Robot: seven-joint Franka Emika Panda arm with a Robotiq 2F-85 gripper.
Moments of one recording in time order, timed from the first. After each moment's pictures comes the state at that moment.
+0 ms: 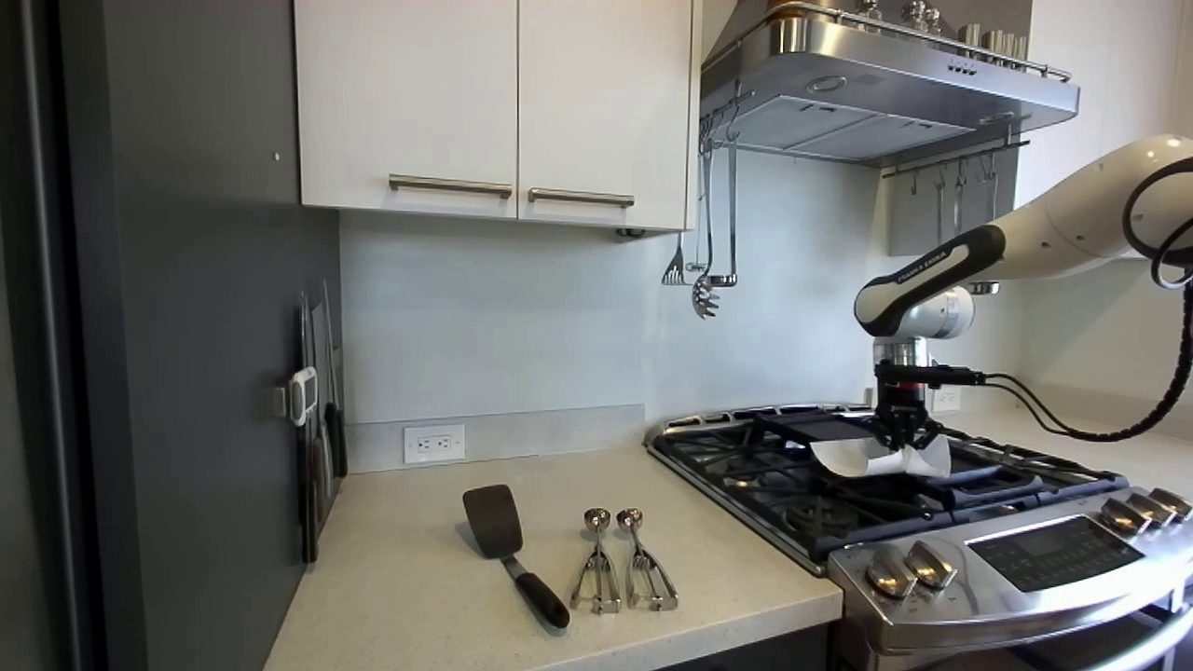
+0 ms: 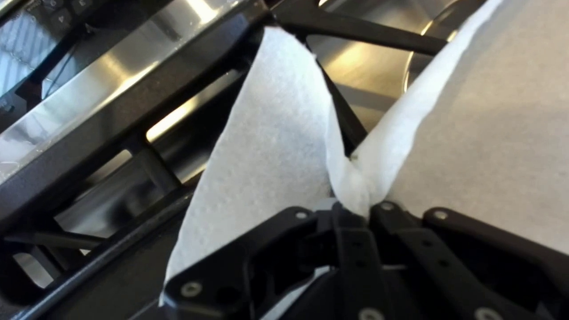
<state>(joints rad) -0.10 0.26 -0.12 -1.78 0.10 1.84 0.37</state>
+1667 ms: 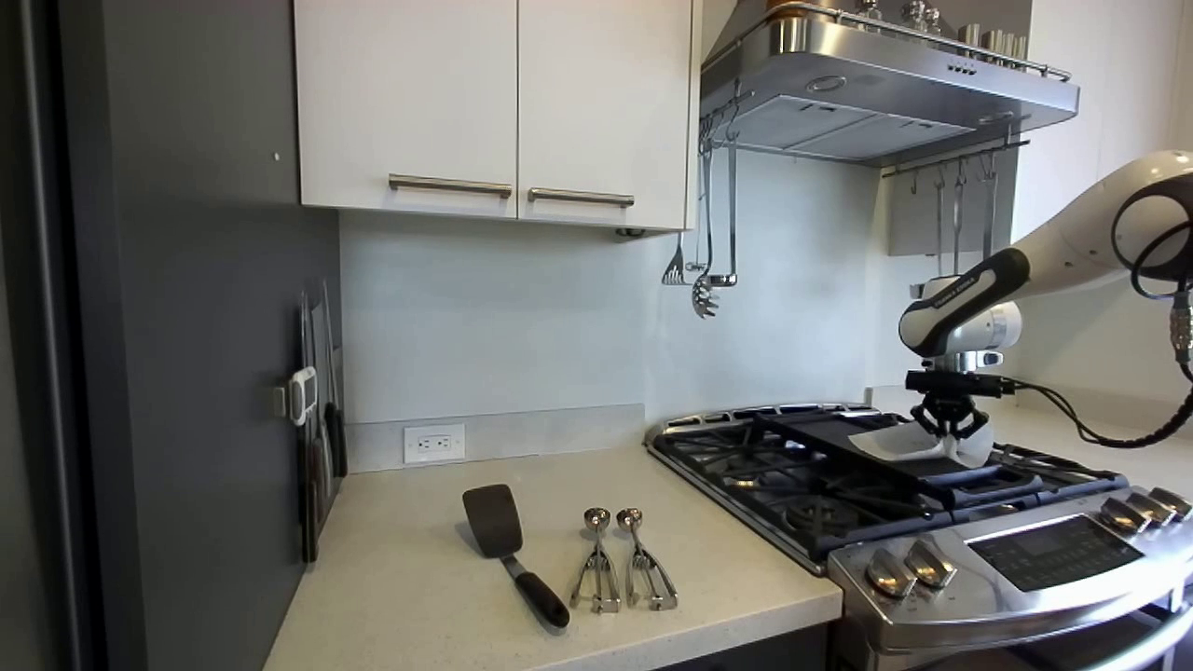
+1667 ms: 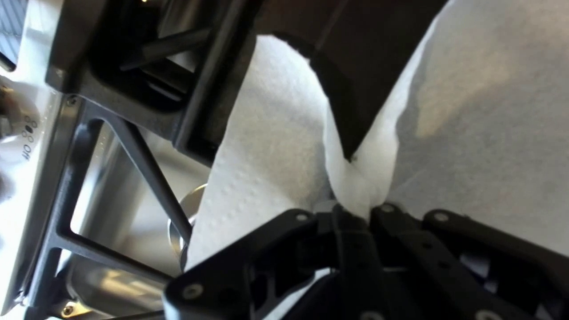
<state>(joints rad) -0.14 0.32 -0.27 -1.78 -0.05 2.17 0.67</state>
